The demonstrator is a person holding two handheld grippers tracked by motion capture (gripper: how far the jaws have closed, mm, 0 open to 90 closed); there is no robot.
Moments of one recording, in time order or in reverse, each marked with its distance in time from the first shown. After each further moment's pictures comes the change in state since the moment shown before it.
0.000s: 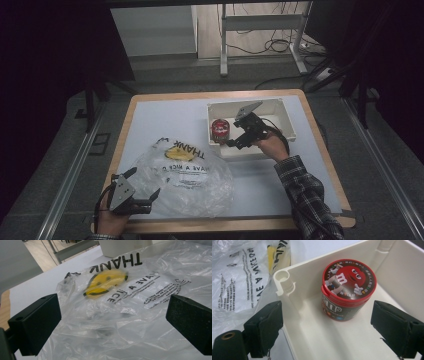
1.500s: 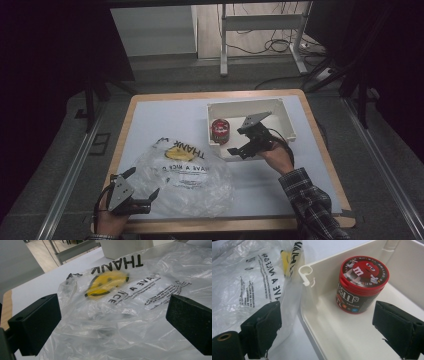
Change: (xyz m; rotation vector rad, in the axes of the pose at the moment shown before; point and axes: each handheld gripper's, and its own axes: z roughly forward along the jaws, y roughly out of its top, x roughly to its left) left arm 0.001 0.000 -0.002 -0.010 0.008 -0.006; right arm 0.028 -0.019 -0.018 -0.072 -0.006 0.029
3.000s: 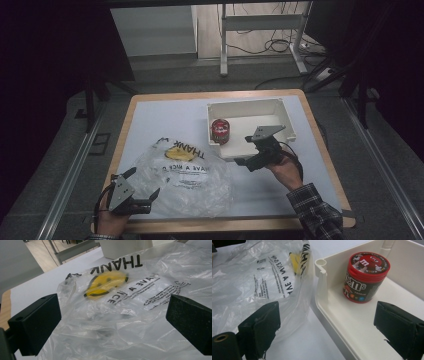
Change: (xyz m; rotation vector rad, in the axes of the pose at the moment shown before) left arm -0.001 0.001 0.001 0.002 -0.005 -0.004; right arm 0.029 -0.027 -0.027 -0.075 -0.035 0.016
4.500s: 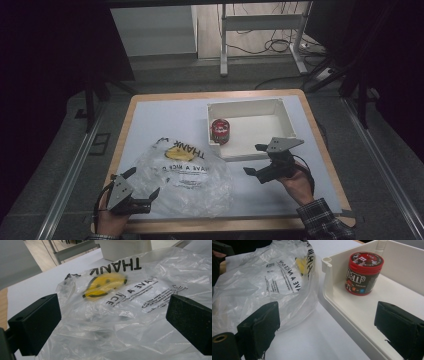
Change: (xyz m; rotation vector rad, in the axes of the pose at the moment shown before) left arm 0.001 0.001 0.000 -0.015 -0.008 -0.039; right arm 0.019 -0.030 -0.034 -0.098 -0.021 0.029
